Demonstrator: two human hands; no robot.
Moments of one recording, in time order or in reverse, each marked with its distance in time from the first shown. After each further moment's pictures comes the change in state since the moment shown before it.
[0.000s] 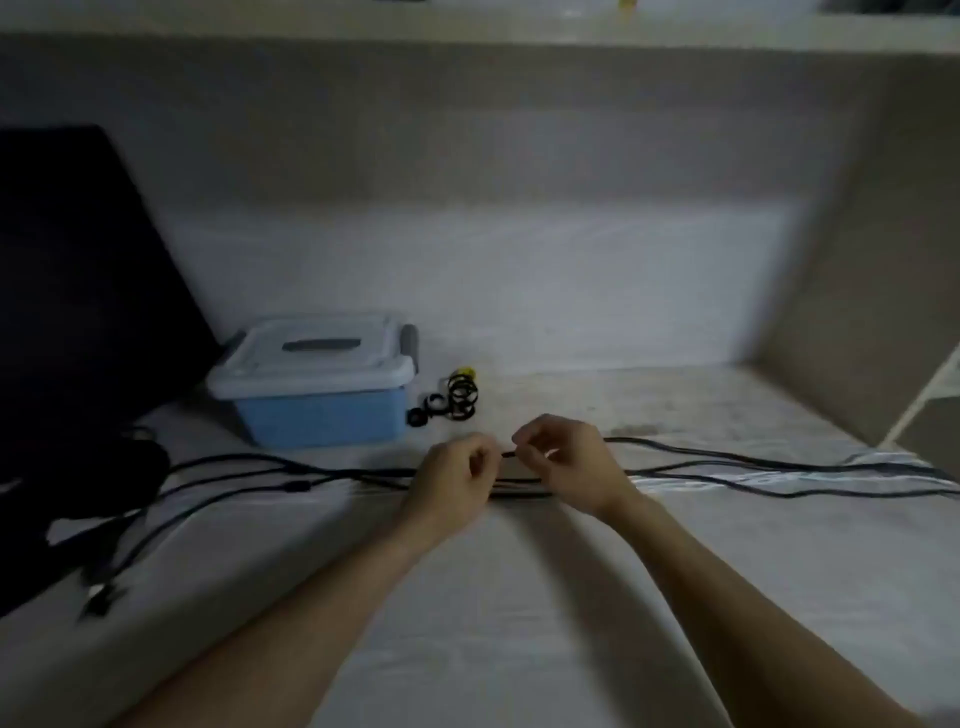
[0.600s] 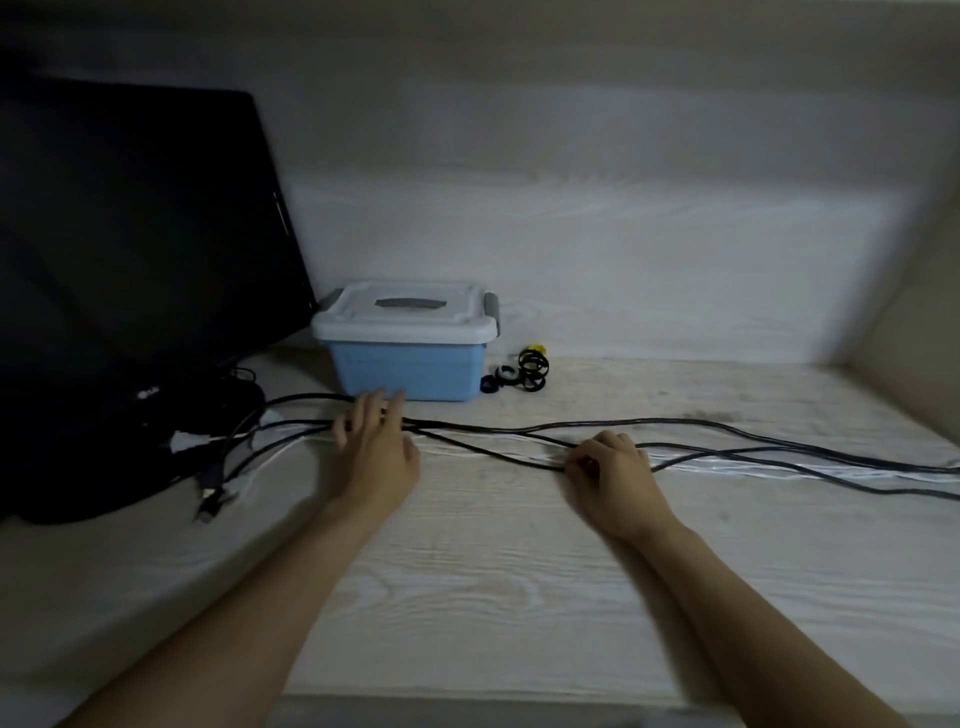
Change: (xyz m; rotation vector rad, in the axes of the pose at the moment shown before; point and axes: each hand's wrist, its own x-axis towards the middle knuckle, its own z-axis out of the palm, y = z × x) left_hand -0.068 -0.103 -0.088 0.720 0.397 -0.173; right_hand -0.032 0.038 0.069 -0.483 0.090 -0.100
